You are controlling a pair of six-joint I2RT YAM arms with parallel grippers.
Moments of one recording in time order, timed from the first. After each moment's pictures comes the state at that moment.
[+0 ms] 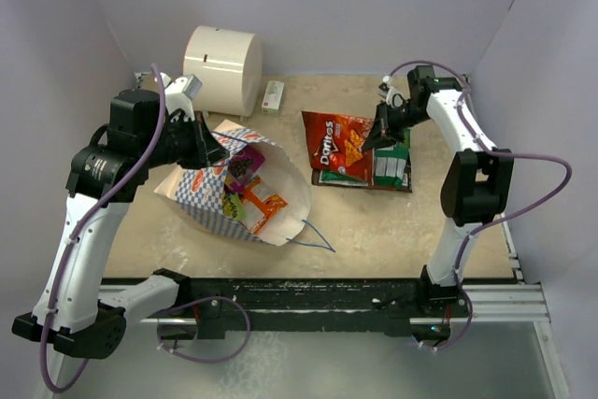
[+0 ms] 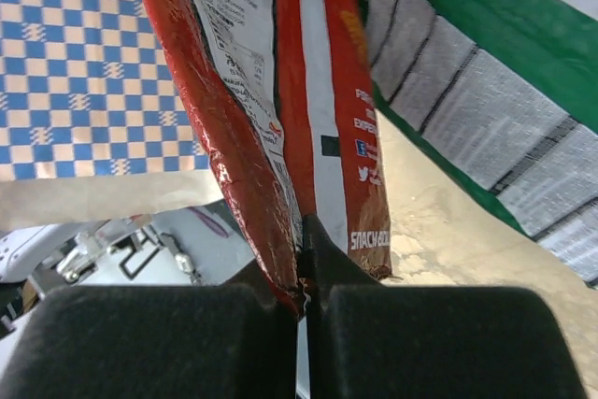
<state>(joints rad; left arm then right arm) -0.31 1.08 1.55 -1.06 0.35 -0.38 0.07 1.93 1.72 -1.15 -0.78 0.11</state>
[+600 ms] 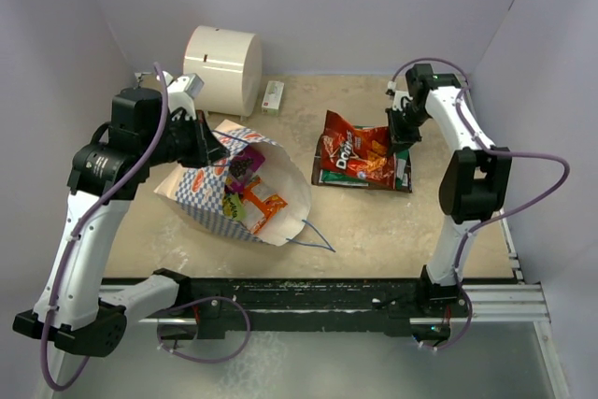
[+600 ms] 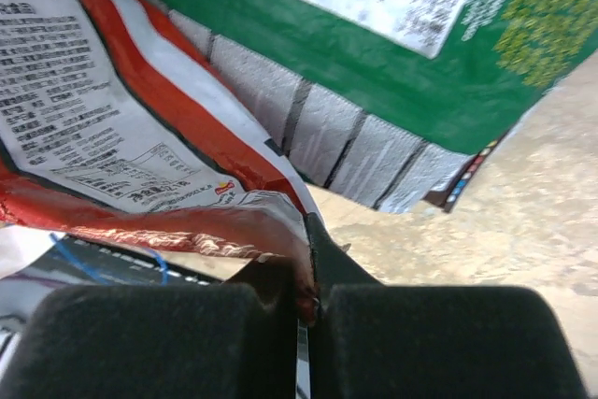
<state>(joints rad) -0.31 1.09 1.56 -1.06 0.35 -0.35 0.06 1.94 1.76 -1.22 -0.28 0.02</state>
